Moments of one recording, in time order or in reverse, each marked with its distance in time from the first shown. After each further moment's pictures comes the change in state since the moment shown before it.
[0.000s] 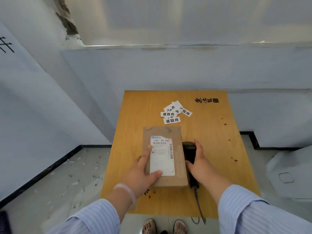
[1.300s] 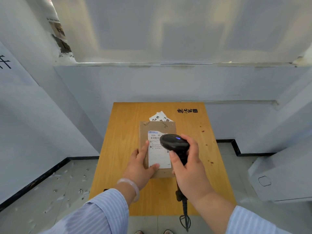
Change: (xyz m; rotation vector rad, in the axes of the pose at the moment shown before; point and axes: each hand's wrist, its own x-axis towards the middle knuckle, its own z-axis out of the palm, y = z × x) left_hand -0.005 0.067 0.018 0.010 0.183 0.099; right_hand -0.118 -0.063 -0.059 0.378 0.269 -0.455
